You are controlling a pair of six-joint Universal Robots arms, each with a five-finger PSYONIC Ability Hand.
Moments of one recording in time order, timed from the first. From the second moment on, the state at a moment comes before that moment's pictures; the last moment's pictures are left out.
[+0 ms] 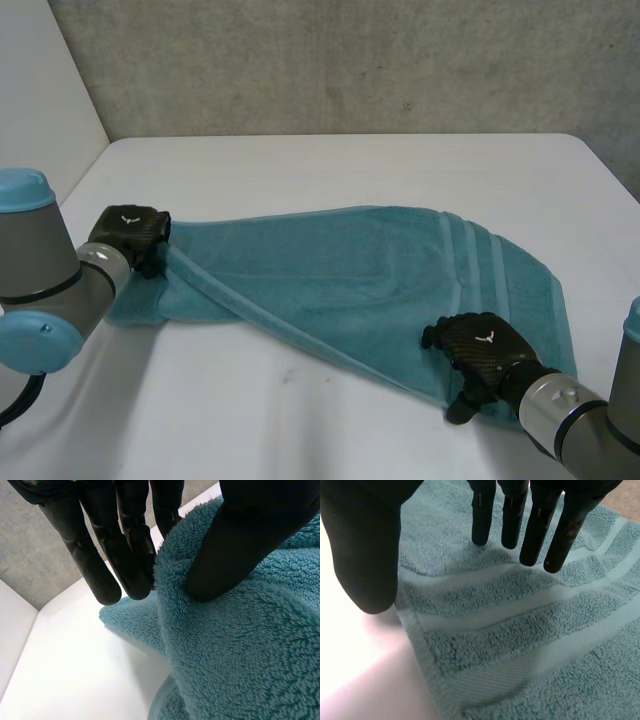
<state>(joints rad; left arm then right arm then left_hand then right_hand) 4.51 -2.08 -1.50 3.26 -1.53 3.52 1.83 -1.33 2.08 -0.19 1.24 2.78 1.09 1.20 1.19 1.20 0.94 0.37 0.42 0.43 0.44 0.26</state>
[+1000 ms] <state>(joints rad) 4.52 -2.09 -1.51 3.26 -1.53 3.52 1.58 -1.43 2.09 -0.02 1.23 2.61 1.09 1.20 1.19 1.20 0.94 0.68 0.79 0.79 0.79 0.58</state>
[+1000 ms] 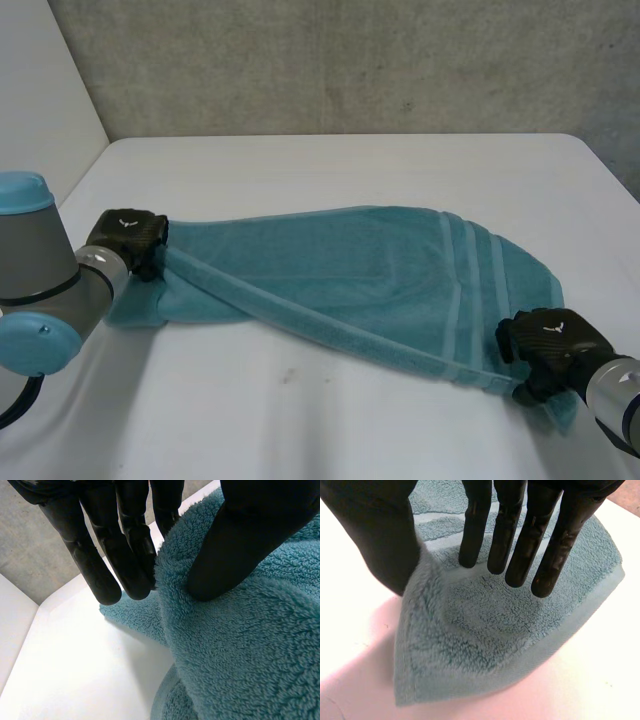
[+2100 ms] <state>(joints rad) 4.46 -2.10 -0.88 3.35 -1.56 3.62 1.78 -1.00 0.67 -0.16 1.59 2.33 1.09 1.20 1.20 1.20 0.94 0.98 1.18 1.19 1.19 0.99</state>
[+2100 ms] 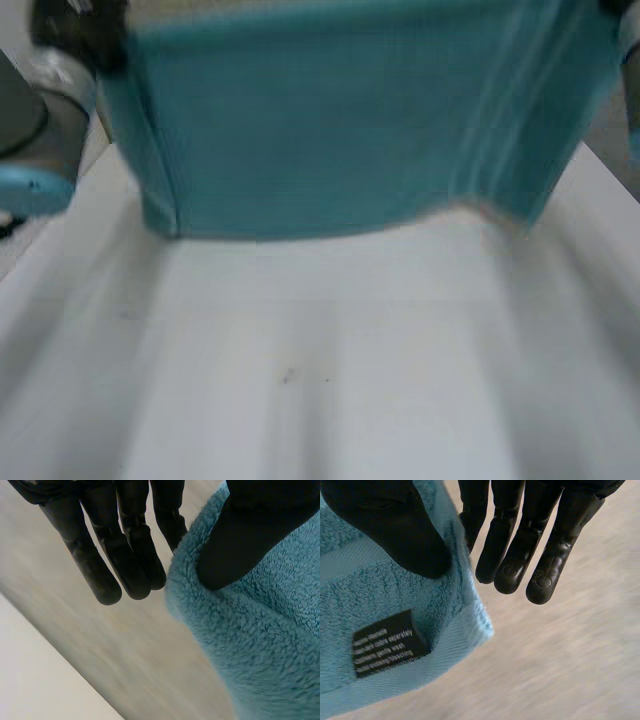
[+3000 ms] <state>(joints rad) 4.48 -1.76 -1.82 3.19 -1.50 3.53 1.68 -1.28 1.88 -0.30 1.39 2.45 0.39 0.37 0.37 0.36 0.18 0.98 1.18 1.19 1.19 0.99</state>
